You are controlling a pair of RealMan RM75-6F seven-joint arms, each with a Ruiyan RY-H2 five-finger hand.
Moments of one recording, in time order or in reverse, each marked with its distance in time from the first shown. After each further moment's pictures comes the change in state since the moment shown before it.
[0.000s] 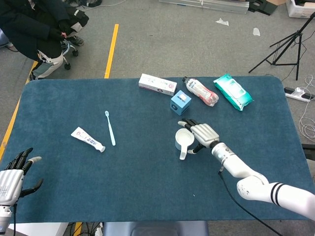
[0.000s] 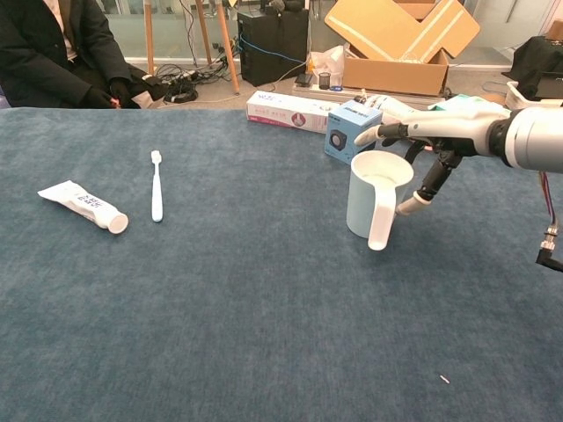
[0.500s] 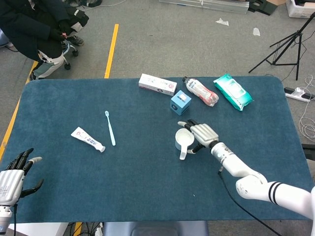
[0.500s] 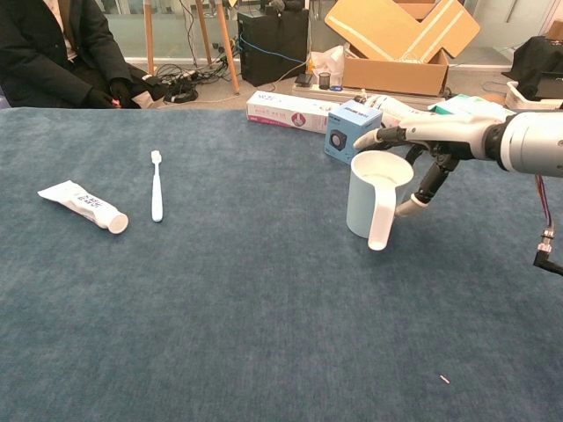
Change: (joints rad) left arm 0.000 0.001 0.001 -0.002 -0.001 -0.005 0.003; right arm 0.012 -0.024 -0.016 0.040 -0.011 0.004 0.035
